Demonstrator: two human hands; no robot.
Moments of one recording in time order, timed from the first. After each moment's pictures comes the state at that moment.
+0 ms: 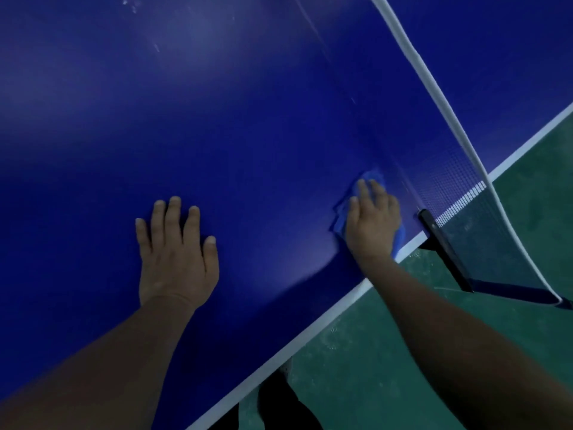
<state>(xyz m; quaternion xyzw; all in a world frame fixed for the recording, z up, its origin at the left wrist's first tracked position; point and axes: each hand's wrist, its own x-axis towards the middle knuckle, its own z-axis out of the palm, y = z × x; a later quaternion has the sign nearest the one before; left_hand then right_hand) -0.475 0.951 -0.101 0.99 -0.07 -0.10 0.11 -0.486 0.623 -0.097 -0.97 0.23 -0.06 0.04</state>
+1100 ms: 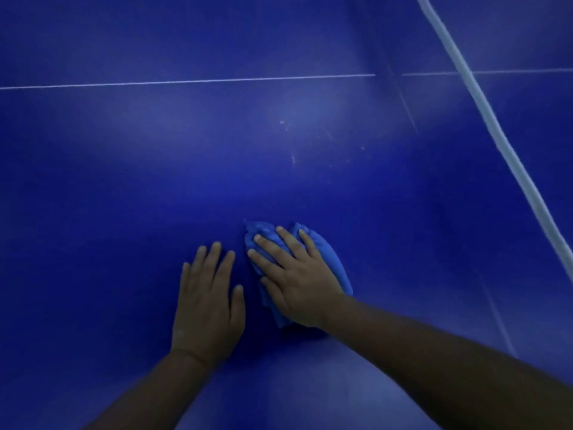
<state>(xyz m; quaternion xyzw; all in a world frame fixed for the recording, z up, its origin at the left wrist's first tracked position) -0.403 1.011 -0.106 0.97 0.05 -0.01 0.23 -0.321 0.823 -0.096 -0.92 -0.39 0.08 0.02</state>
